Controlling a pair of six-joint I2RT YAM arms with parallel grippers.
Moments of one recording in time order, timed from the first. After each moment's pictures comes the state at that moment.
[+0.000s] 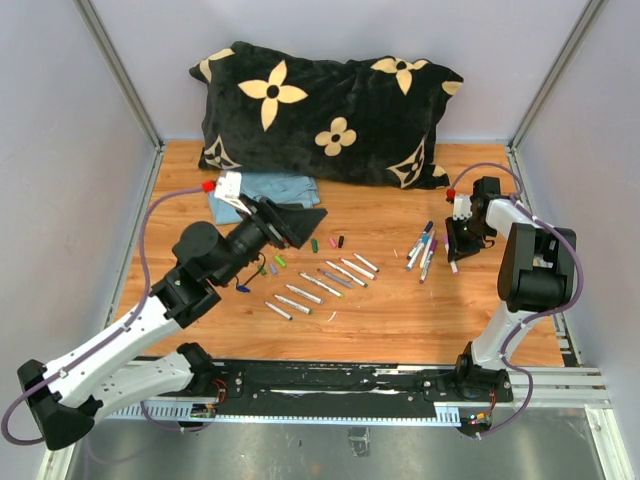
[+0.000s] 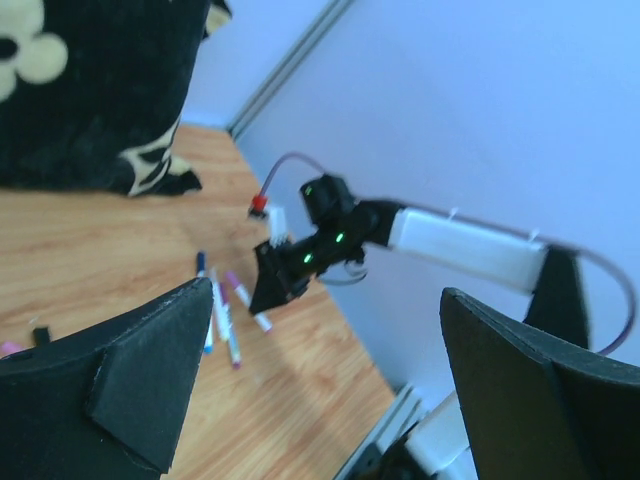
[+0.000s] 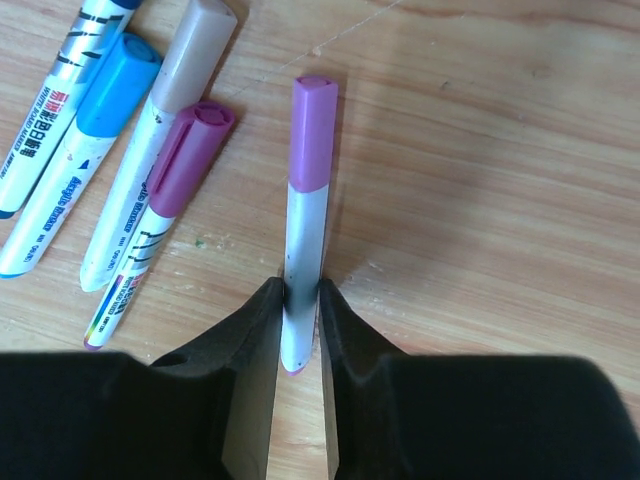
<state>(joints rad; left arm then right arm) -0.81 0.84 0.76 0.23 -0.10 -0.71 -0.13 1.81 1.15 -0.70 -0.21 -0.31</state>
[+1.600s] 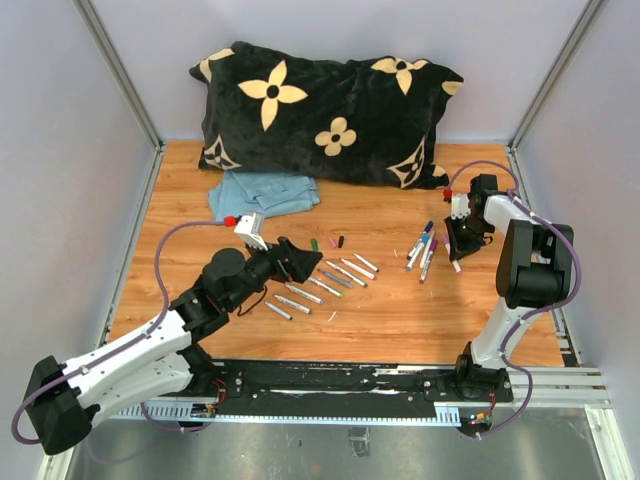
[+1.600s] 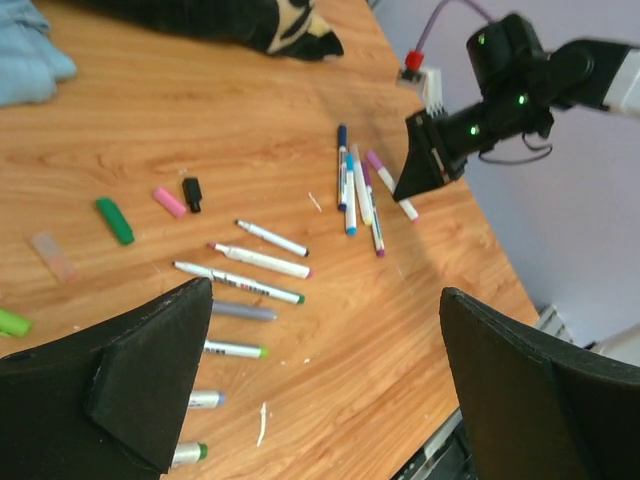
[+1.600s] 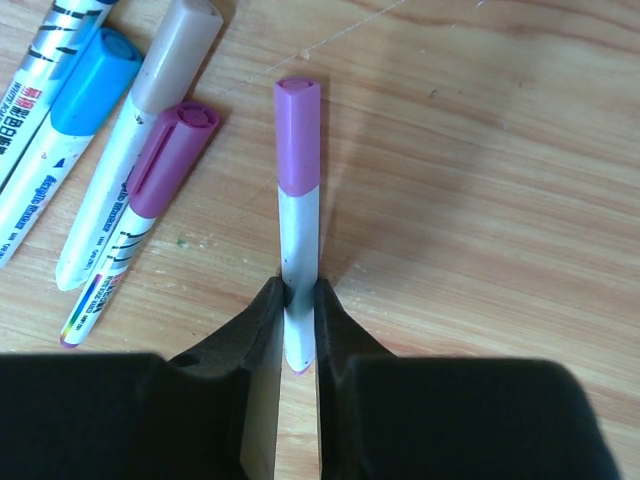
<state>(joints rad) -0.81 0.80 0.54 0.15 -0.18 -0.63 -0.12 1.84 1.20 -0.74 -0.17 -0.35</state>
